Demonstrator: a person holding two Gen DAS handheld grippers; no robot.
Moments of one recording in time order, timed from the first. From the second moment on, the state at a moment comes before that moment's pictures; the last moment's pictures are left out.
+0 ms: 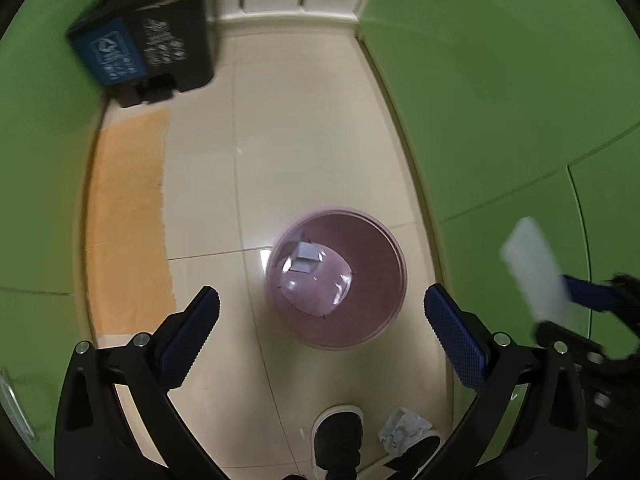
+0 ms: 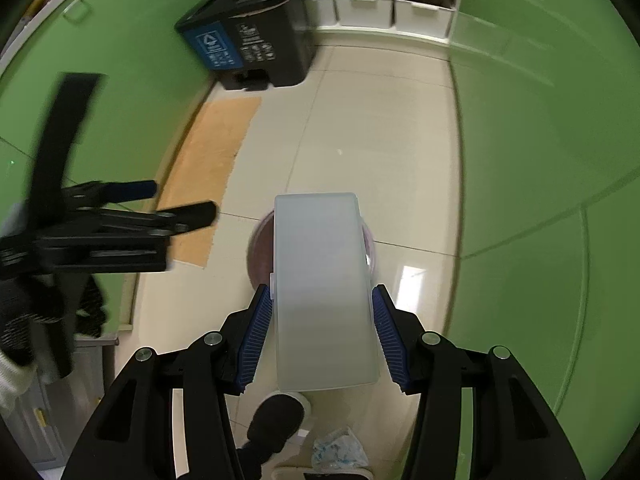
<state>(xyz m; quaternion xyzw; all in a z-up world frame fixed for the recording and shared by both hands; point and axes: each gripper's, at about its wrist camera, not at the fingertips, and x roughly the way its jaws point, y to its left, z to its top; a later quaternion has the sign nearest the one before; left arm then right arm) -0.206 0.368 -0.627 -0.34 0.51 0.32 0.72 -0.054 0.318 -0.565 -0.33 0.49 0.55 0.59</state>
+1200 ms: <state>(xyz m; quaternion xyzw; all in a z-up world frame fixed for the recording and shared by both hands) -0.208 0.300 -0.299 -0.28 0.41 0.31 0.81 -0.028 0.219 -0.269 -0.22 0.40 0.54 0.70</state>
